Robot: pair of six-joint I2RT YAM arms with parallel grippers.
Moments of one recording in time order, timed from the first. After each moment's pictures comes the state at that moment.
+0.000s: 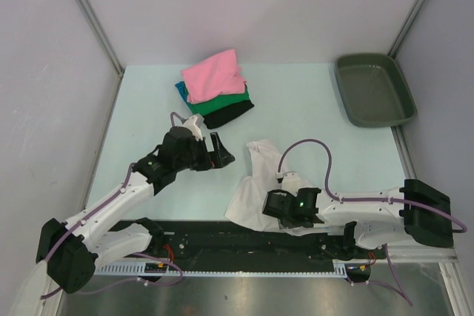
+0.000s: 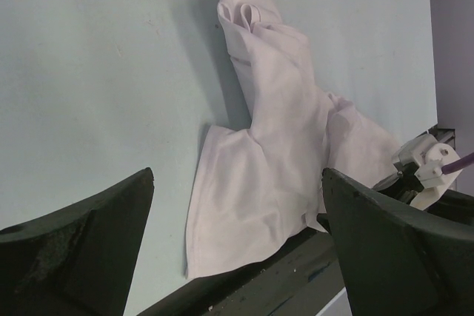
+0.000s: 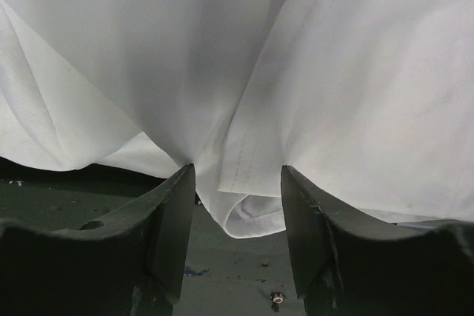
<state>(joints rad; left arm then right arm) -0.58 1.00 0.70 -0.29 0.16 -0.68 1.31 1.28 0.68 -0.81 0.37 1.09</state>
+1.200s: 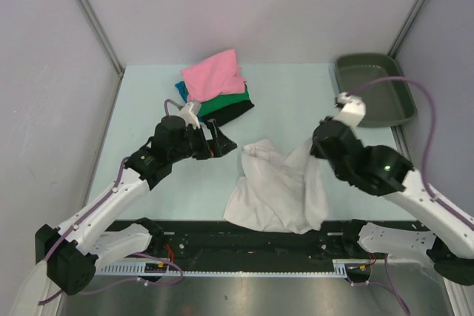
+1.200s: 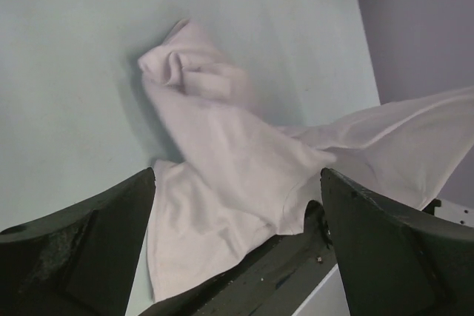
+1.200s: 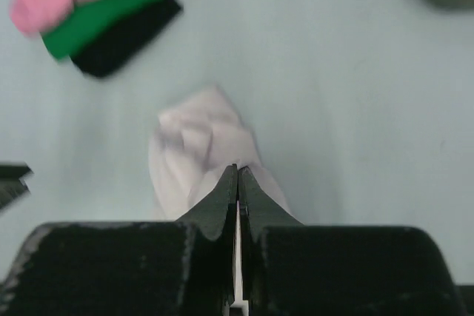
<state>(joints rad) -0.55 1.00 0.80 -0.31 0.22 -0.68 1.00 0.99 1.20 -0.98 0.71 0.84</state>
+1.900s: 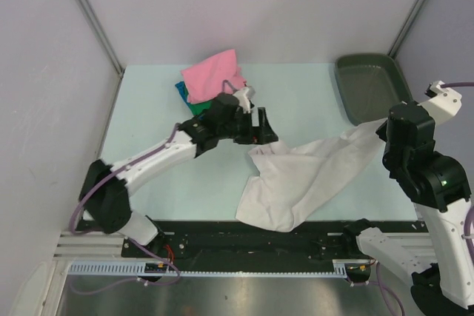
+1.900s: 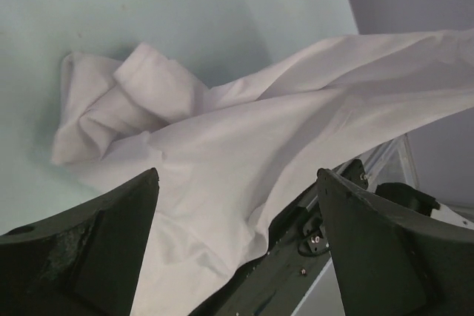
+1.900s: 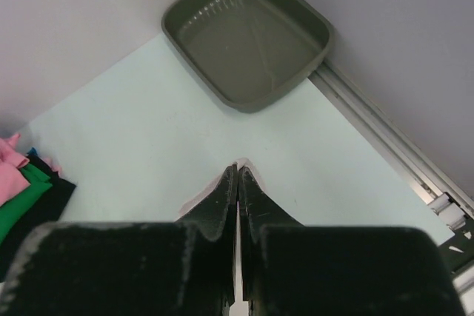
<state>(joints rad) -0.73 1.44 1.16 -0.24 0.25 -0.66 0.42 0.87 1.47 -1.03 0.86 0.57</state>
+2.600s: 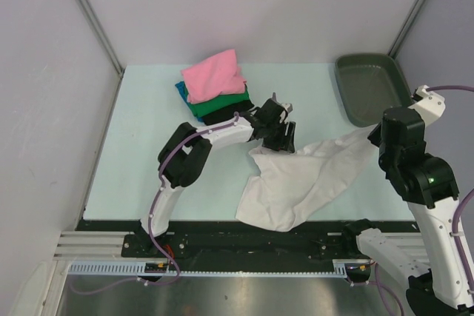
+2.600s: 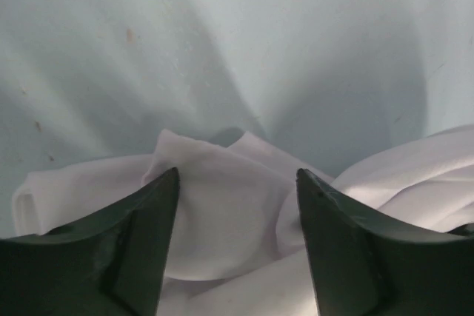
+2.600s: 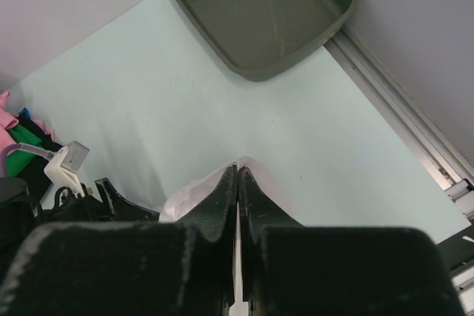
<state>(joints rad) -0.80 2.23 1.70 -0.36 0.27 -0.51 0.32 0.83 1.34 -0.99 0.68 0.56</state>
